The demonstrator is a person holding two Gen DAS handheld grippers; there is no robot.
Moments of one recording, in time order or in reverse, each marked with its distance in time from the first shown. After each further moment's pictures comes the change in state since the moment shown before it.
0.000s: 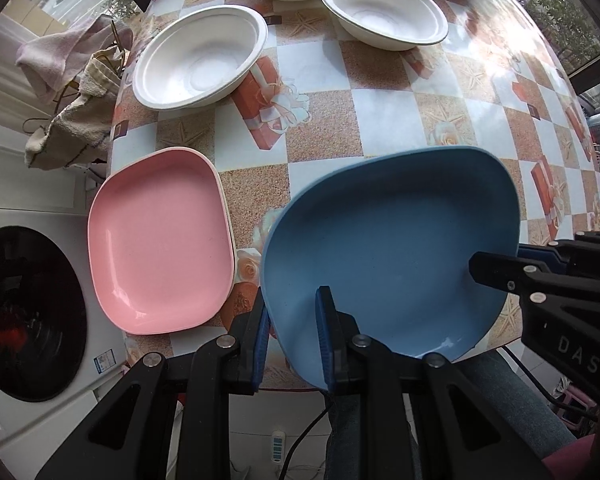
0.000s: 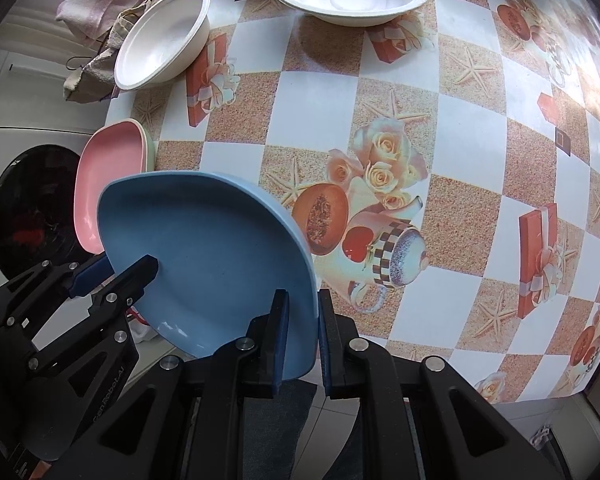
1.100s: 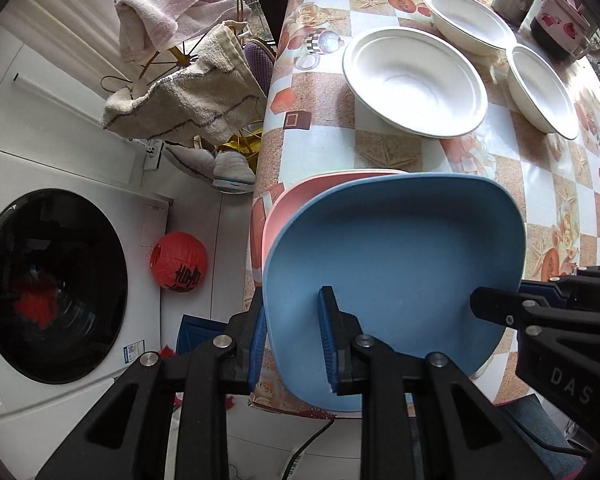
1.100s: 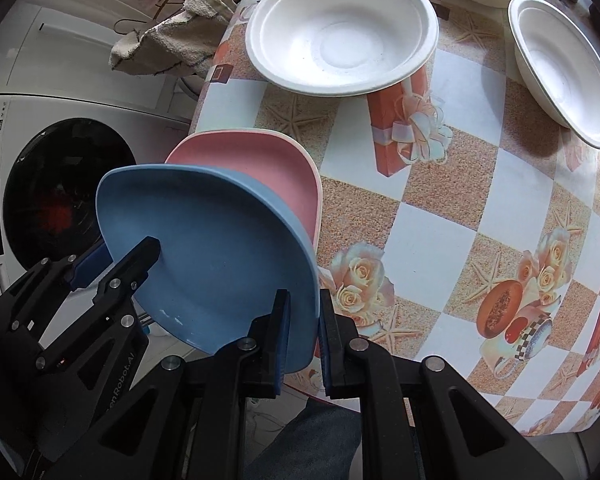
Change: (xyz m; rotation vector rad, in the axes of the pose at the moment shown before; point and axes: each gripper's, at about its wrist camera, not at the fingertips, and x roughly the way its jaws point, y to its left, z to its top) left arm 0.004 0.148 -0.002 -0.183 -0.056 0.110; right arm 0.030 0.124 0.052 -0.103 0.060 0.061
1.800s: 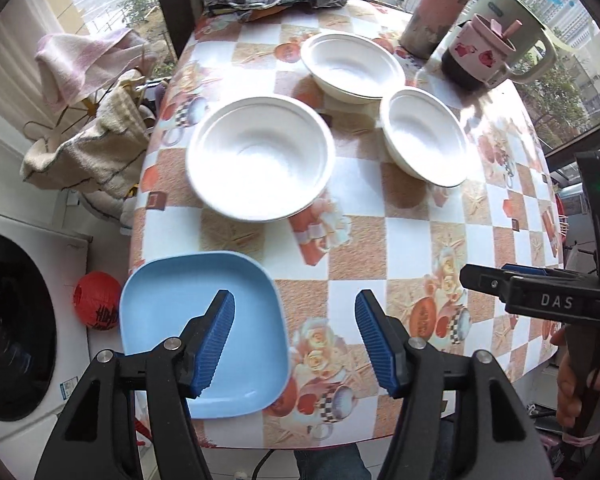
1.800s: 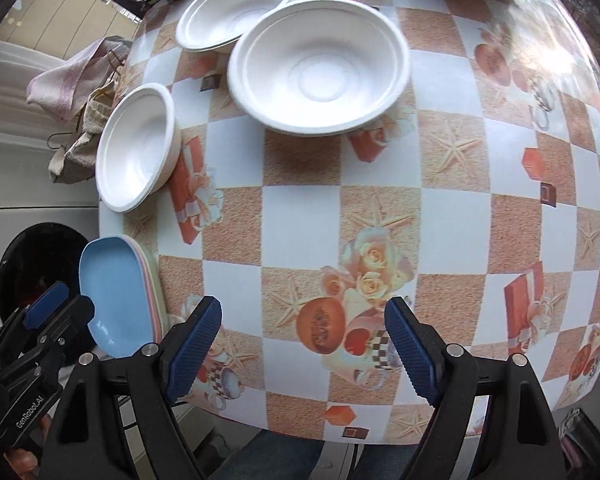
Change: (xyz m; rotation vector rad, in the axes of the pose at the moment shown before) left arm -0.048 -0.085 0.050 0.060 -0.091 -0.297; right arm -0.076 -0.174 -0.029 0.299 -0.182 -0.089
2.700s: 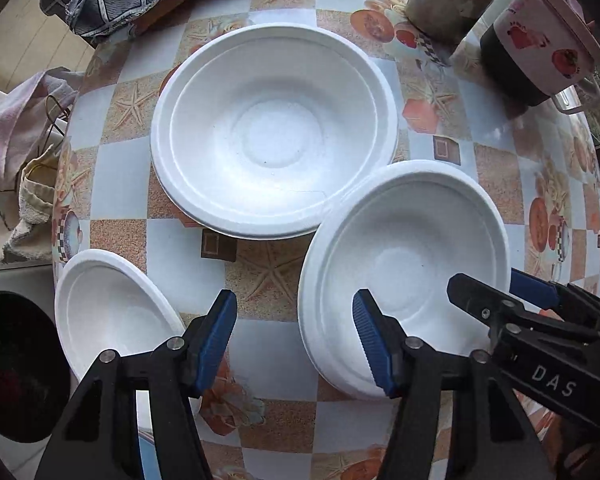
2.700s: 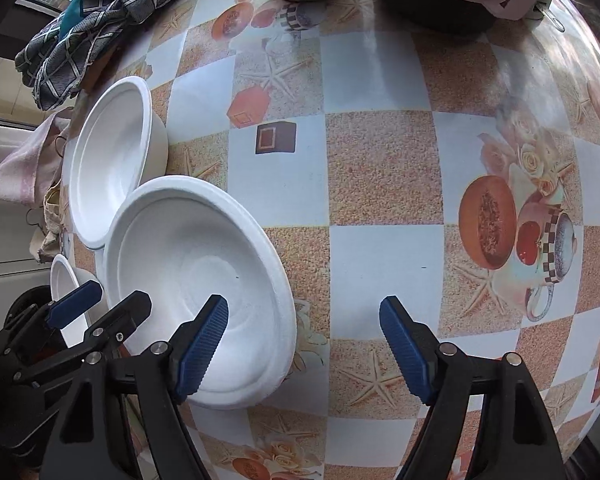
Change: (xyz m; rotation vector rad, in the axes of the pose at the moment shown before) left arm 0.124 -0.086 0.157 0.004 0.163 0.124; right arm 0.048 -0.047 0.155 0.001 0.000 0.062
